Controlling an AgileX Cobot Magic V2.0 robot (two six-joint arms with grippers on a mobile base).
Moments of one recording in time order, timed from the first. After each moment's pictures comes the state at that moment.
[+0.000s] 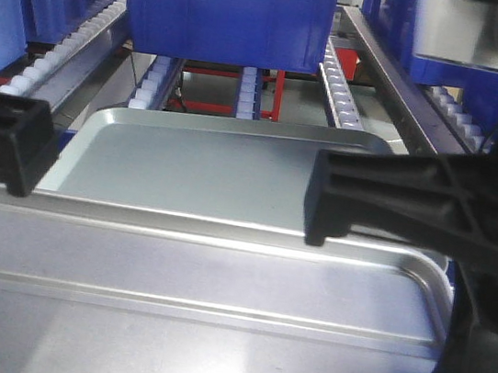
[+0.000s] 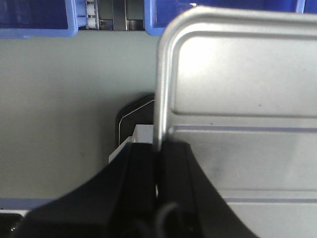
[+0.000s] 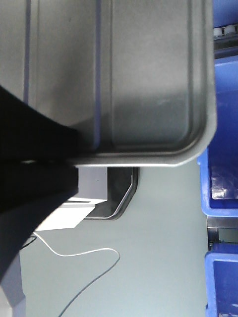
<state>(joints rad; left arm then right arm) -1.12 1.22 -0.81 0.22 1.06 -1.12 1.04 1.26 -0.81 -0.21 0.96 1.27</state>
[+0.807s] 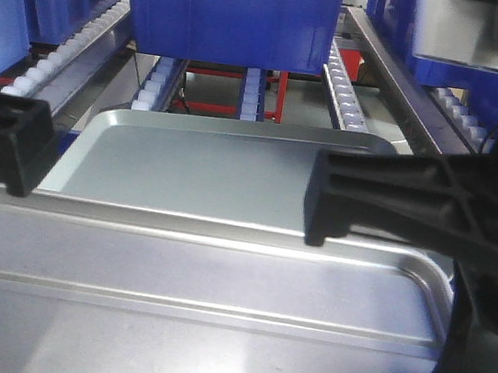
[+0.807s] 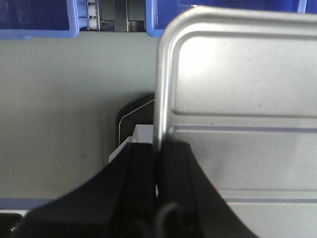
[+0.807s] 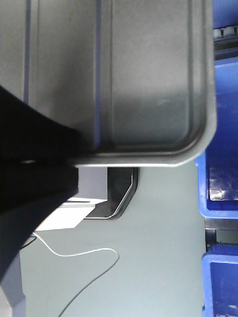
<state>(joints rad) -1.12 1.22 -0.81 0.22 1.06 -1.12 1.04 1.26 -0.81 -0.21 0.96 1.27</state>
